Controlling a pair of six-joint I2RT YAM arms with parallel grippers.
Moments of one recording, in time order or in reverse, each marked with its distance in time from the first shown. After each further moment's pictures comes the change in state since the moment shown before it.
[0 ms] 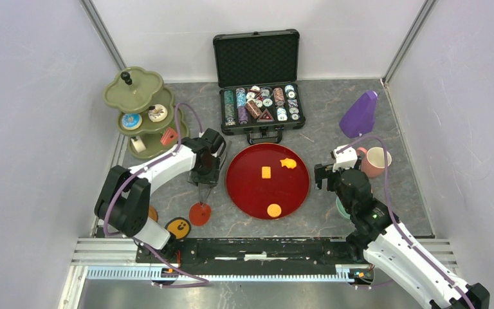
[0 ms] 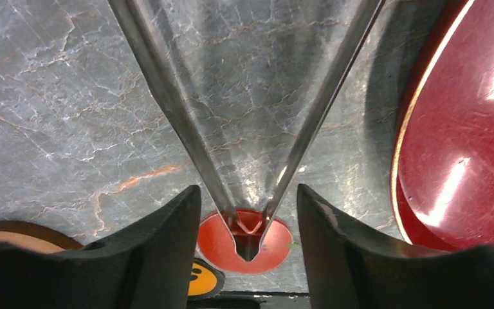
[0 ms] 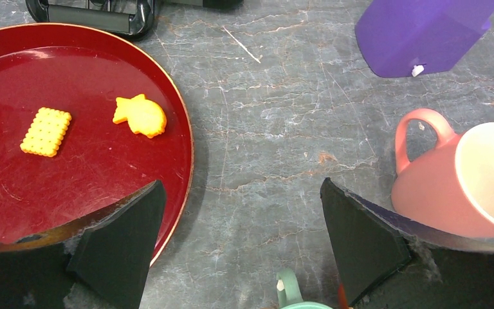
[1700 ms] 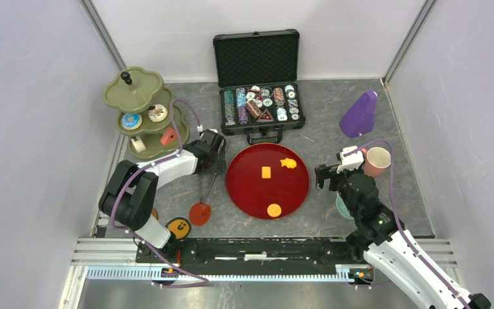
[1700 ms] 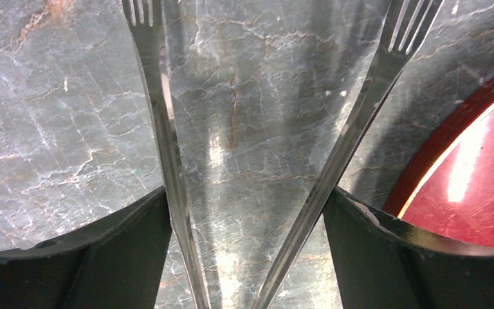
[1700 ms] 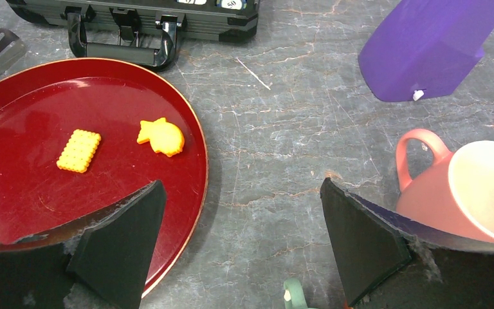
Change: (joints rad) left arm 0.029 0.058 -0.109 0.445 -0.108 -0.023; right arm 0.000 -0.103 0.000 0.002 -0.032 0.000
